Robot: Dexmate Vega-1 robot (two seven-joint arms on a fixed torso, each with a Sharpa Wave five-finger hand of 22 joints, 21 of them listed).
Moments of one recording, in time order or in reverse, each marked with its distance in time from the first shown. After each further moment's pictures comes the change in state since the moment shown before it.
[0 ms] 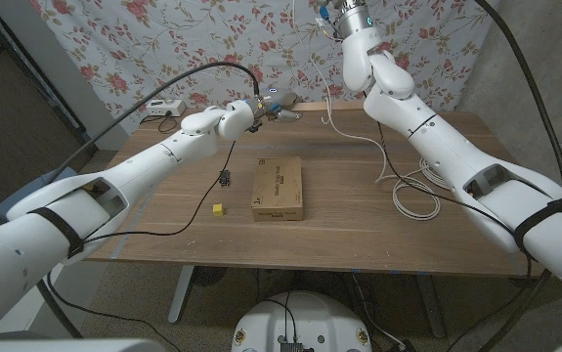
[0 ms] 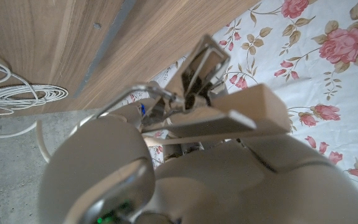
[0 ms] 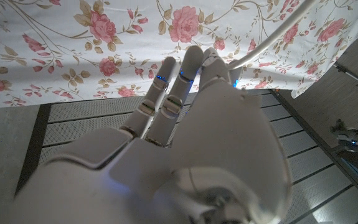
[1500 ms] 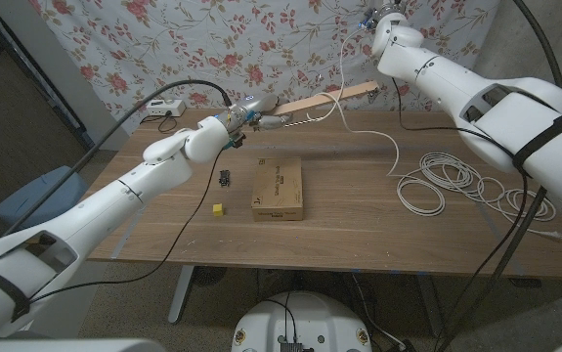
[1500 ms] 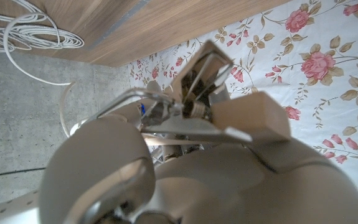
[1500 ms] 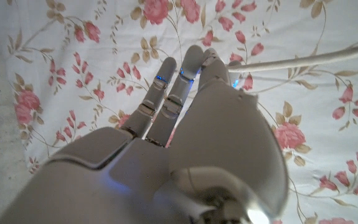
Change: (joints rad) left arm 0.329 0.178 -0.271 -0.373 -0.210 0.029 0.019; left_hand 0.001 0.001 -0.012 0.004 0.015 -0.002 -0.002 0.022 -0.011 -0.003 0.003 0.000 0.000 -0.016 0.005 0.037 -0.003 -0.003 0.004 0.000 -0.007; right arm 0.365 0.036 -0.235 0.644 0.362 -0.353 0.325; right_hand 0.013 0.011 -0.034 0.002 0.015 0.000 0.000 -0.008 0.004 0.000 0.000 -0.015 0.001 0.002 0.002 -0.029 0.002 -0.017 0.002 0.019 -0.005
